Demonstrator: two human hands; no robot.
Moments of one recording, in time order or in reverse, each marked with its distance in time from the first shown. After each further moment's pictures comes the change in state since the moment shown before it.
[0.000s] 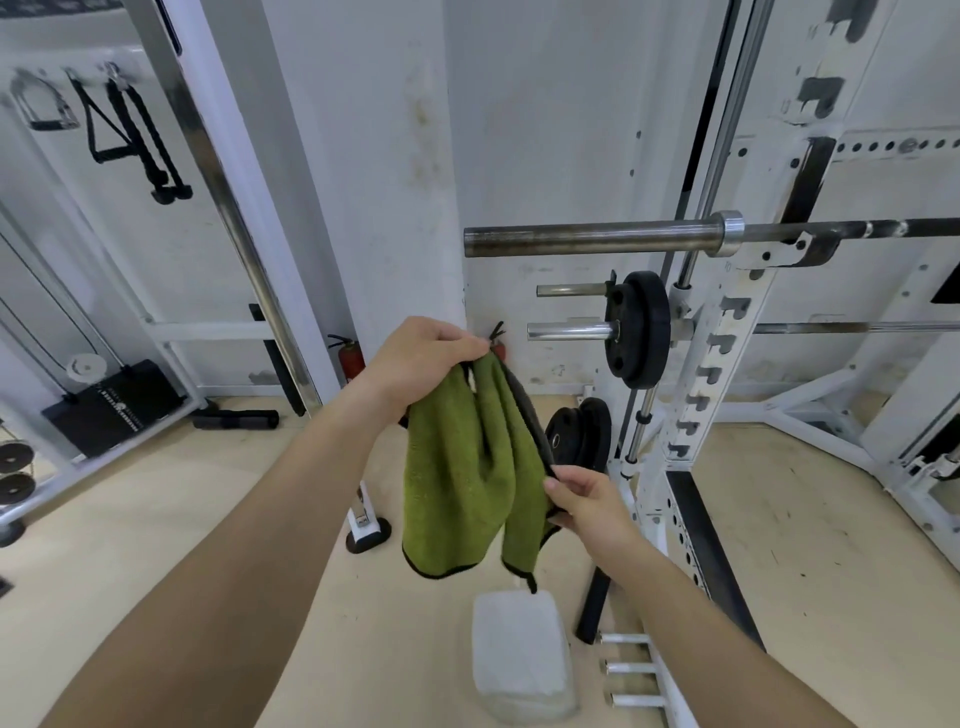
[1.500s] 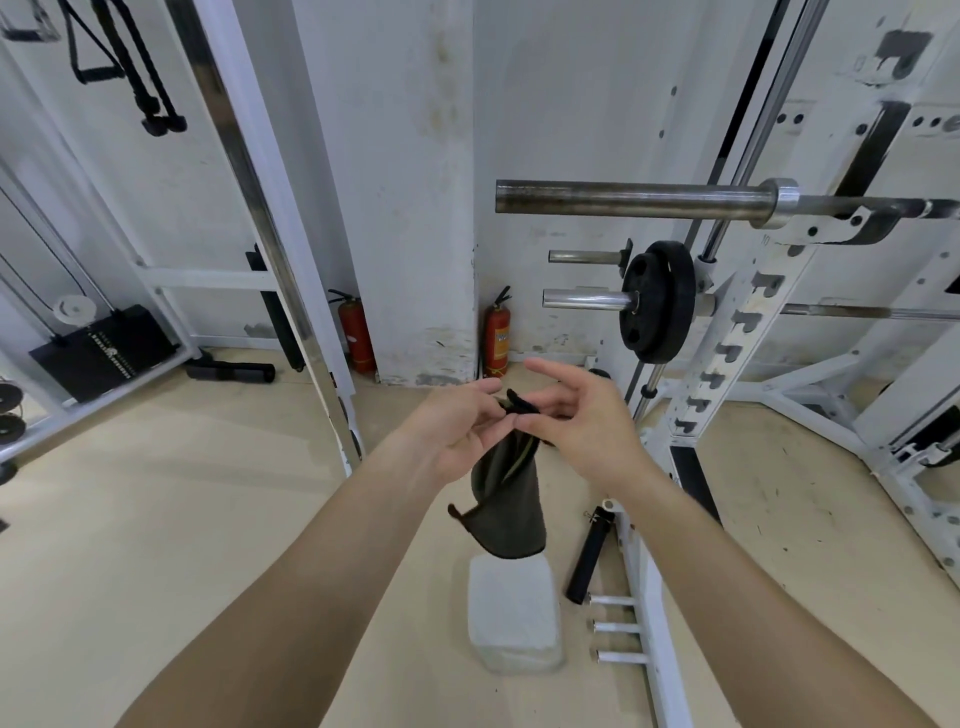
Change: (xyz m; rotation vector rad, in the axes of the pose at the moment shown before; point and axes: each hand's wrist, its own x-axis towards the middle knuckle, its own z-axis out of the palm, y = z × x) left_hand -0.020 -0.073 0.038 -0.979 -0.037 -0.533; right_hand -0.009 -0.081 0.061 -0.371 -0.087 -0.369
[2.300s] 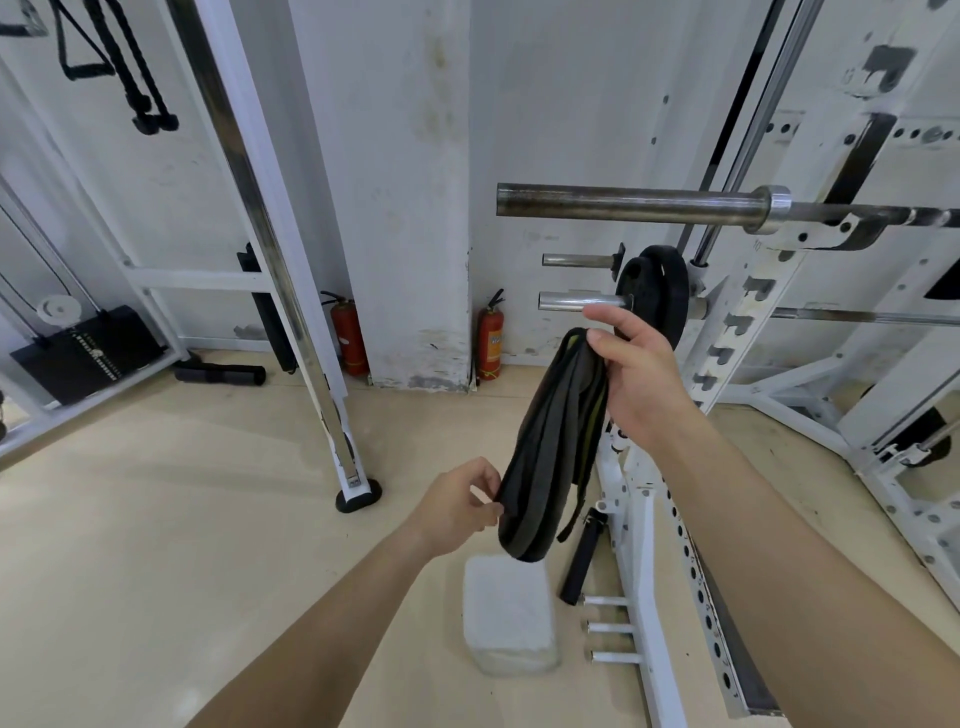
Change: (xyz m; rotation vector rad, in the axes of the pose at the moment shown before) left_hand 0.047 -0.092 -0.090 1.063 -0.152 0.428; right_hand 0.028 -0.025 -0.034 0.544 0.146 0.064
